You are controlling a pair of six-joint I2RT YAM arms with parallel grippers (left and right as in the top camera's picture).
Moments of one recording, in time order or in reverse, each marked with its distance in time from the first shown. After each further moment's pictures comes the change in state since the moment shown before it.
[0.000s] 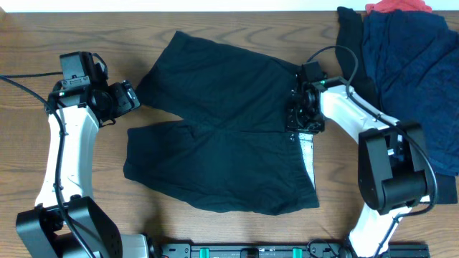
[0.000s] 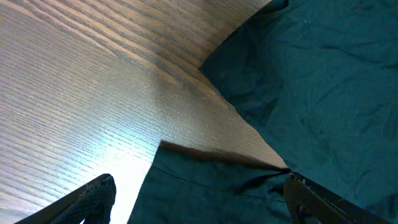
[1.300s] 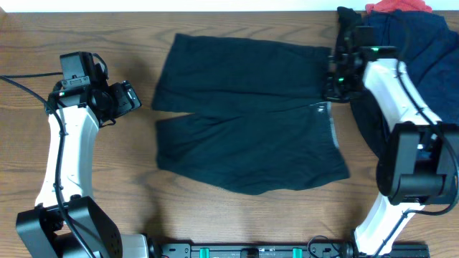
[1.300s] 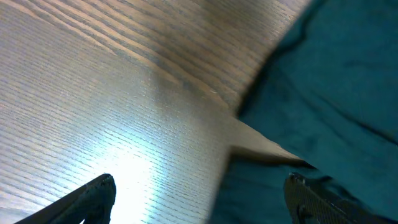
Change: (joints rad) left arm 0.000 0.000 0.000 -0.003 0.000 0.000; right arm -0.270 0.031 0.312 -0.191 0.012 -0.198
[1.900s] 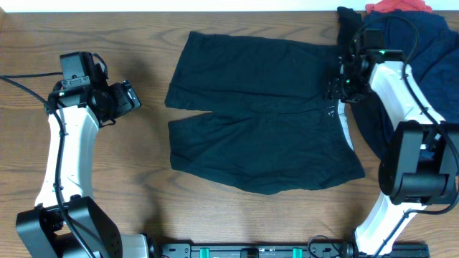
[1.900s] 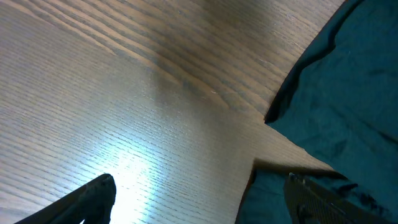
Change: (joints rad) left arm 0.000 0.000 0.000 0.000 0.000 0.000; right arm 0.000 0.001 -0.033 0.060 0.042 -0.027
